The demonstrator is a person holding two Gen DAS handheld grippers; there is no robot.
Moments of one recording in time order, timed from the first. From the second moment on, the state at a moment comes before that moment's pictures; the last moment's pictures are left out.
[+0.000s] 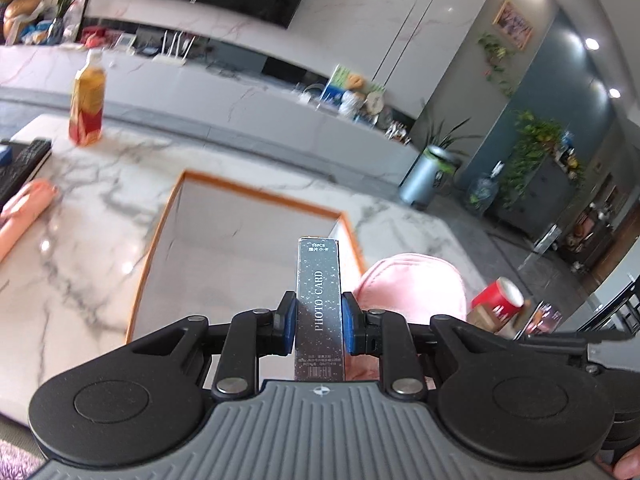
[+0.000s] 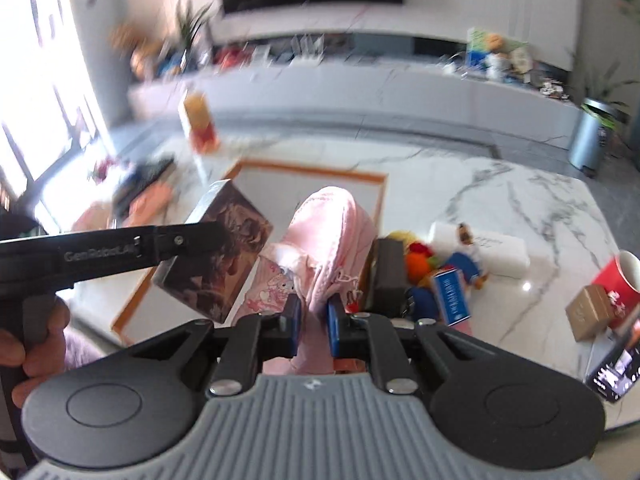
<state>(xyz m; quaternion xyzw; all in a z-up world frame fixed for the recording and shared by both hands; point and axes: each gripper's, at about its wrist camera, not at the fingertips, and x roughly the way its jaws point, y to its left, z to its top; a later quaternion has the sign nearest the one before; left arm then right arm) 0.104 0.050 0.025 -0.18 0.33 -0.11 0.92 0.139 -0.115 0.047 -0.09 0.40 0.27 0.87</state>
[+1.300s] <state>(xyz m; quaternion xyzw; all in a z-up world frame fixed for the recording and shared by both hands) 0.142 0.043 -0.066 -0.16 0.49 -0.11 0.85 0.201 -0.105 0.018 -0.12 0.49 0.27 0.82</state>
